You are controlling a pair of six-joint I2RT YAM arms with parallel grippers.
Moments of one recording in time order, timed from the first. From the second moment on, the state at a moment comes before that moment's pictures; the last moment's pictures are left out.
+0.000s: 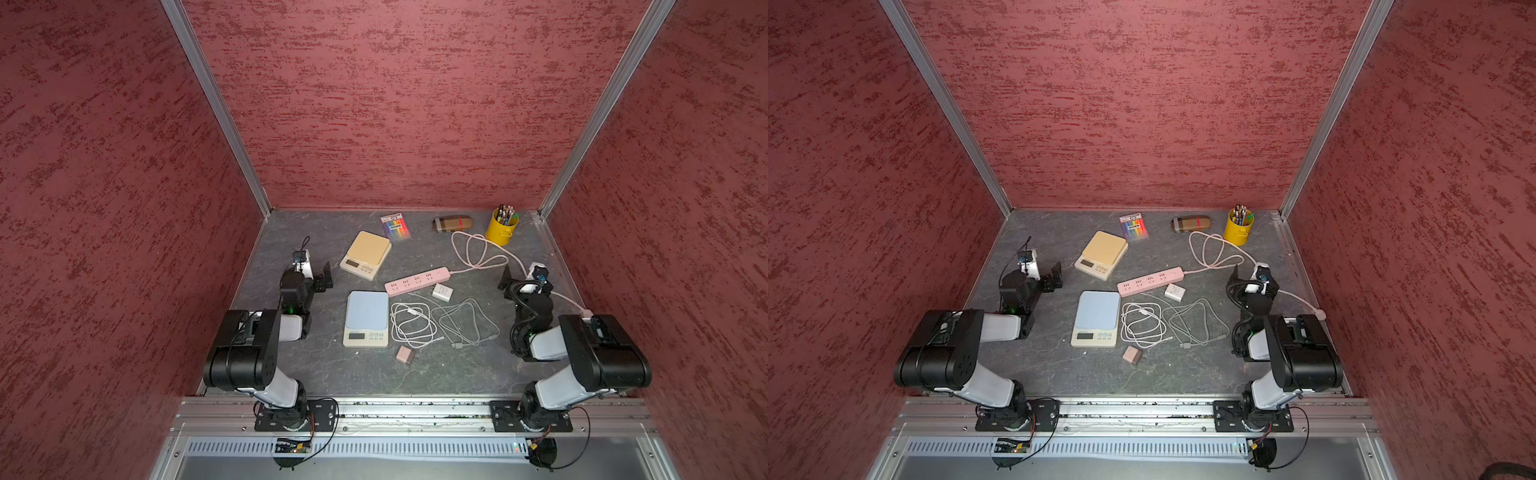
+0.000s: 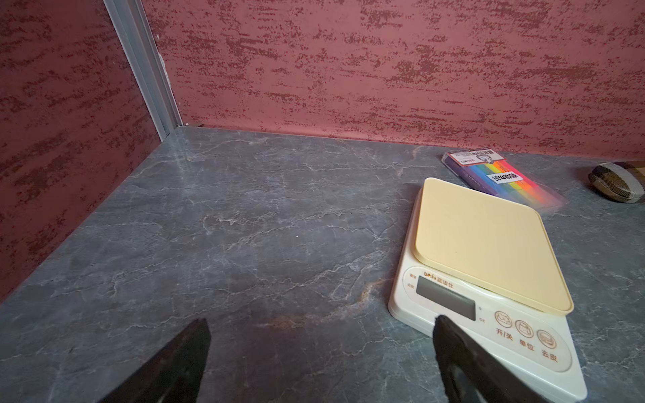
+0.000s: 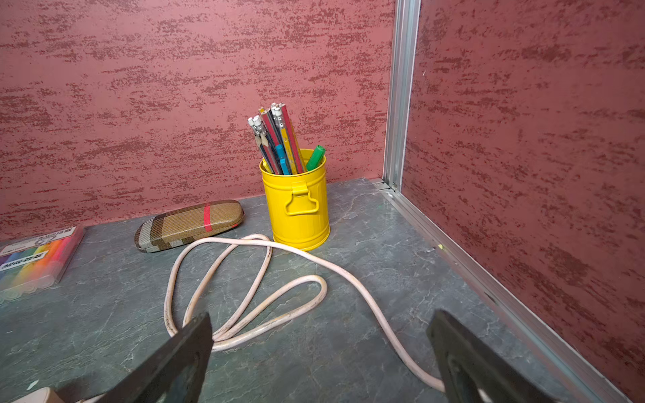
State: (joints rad) left arm 0.02 1.55 0.39 0.90 0.00 -0.07; right arm -0.02 1.55 0.19 1.34 0.21 0.11
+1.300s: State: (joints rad) left arm 0.03 1.55 0.39 0.90 0.01 -0.07; right arm -0.02 1.55 0.19 1.34 0.21 0.11
